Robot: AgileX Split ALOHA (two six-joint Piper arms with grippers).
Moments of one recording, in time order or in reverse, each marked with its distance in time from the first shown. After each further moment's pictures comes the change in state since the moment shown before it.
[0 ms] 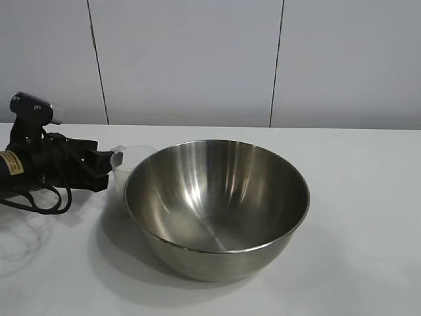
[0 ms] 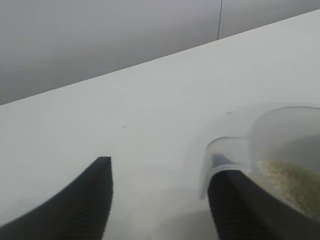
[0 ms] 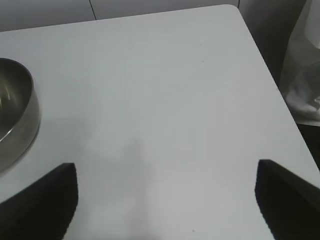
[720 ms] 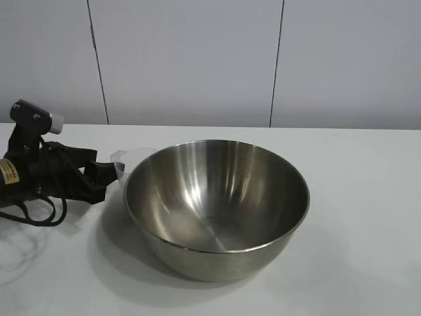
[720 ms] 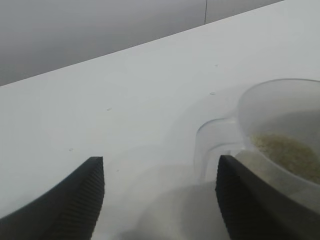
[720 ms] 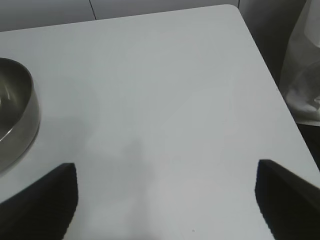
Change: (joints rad) left arm 0.000 -0.002 0.040 0.017 -0.001 0.009; right arm 0.000 0.000 0.000 0.000 0.001 0.000
